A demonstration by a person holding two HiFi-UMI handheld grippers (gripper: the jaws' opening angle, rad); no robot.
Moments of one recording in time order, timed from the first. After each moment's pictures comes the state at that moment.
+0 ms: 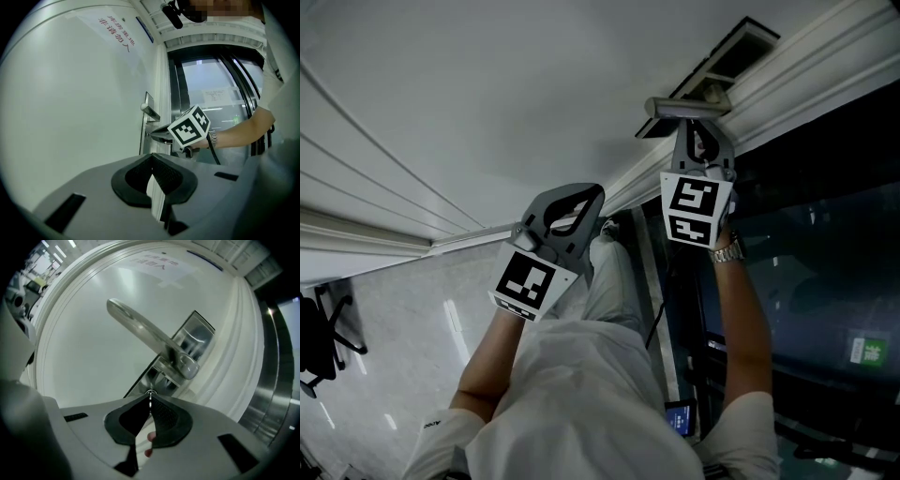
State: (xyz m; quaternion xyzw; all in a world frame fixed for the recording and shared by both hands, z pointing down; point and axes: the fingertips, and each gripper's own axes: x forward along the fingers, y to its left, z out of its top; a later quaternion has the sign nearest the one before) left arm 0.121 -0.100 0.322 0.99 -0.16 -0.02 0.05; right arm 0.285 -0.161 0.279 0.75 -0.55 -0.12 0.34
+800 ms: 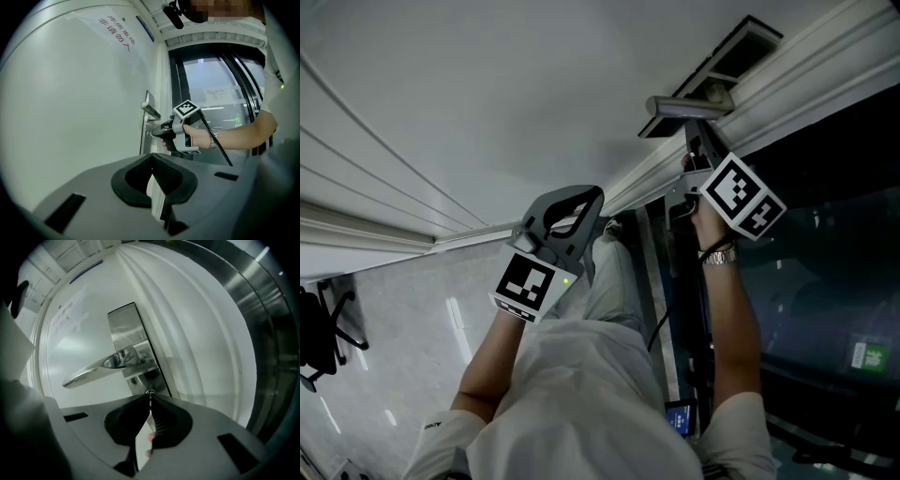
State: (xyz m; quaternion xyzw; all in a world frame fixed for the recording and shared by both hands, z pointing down) left arm 0.120 -0.098 0.326 0.99 -0.16 -0.01 0.05; right arm 0.303 -0.157 0.279 0.75 -0.63 0.20 -0.06
